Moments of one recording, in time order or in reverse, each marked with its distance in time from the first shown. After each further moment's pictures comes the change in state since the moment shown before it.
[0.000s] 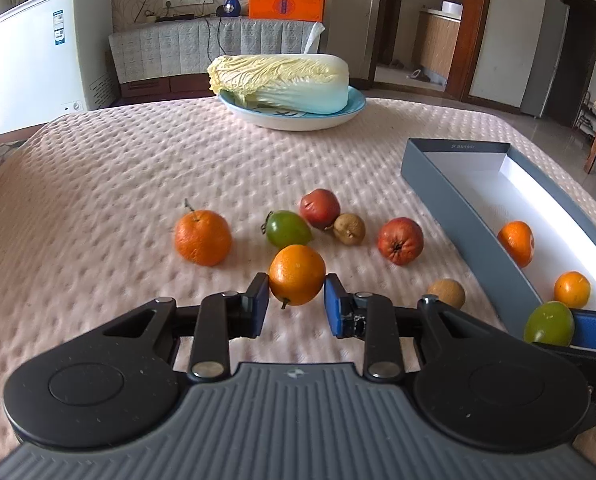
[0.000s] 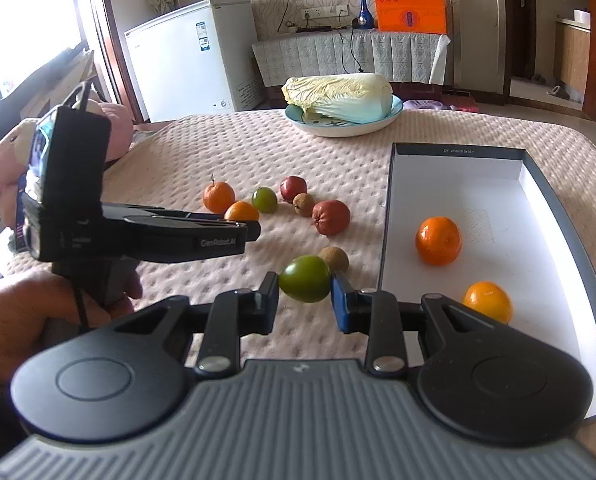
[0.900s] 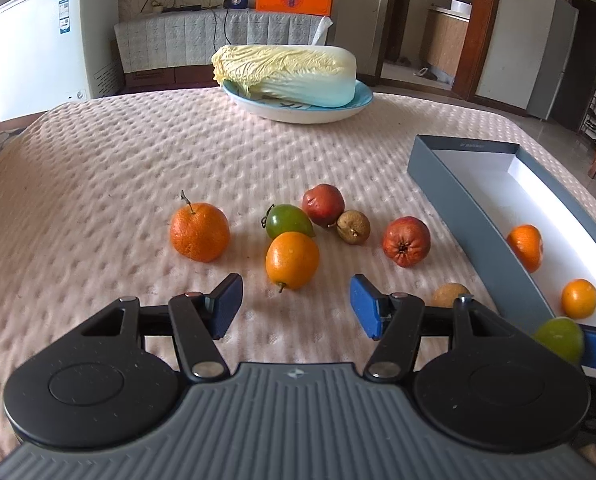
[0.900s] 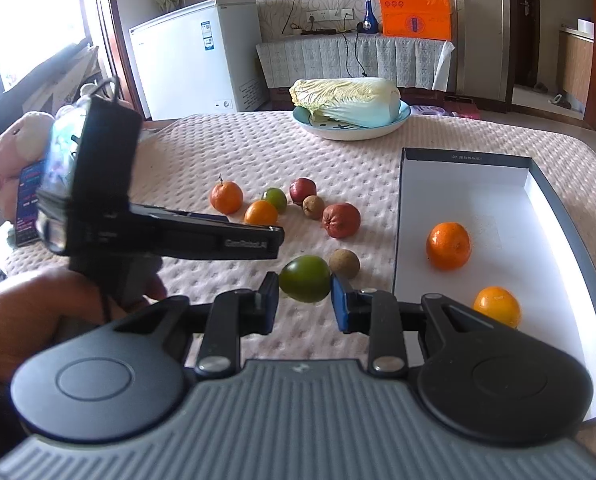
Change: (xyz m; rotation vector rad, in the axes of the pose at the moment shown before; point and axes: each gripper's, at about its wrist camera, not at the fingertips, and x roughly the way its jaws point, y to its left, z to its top) left arm 0.014 -0.001 0.000 -0.034 0.018 0.005; right arm -0.001 0.010 -0.001 -0.022 -0.013 -0.007
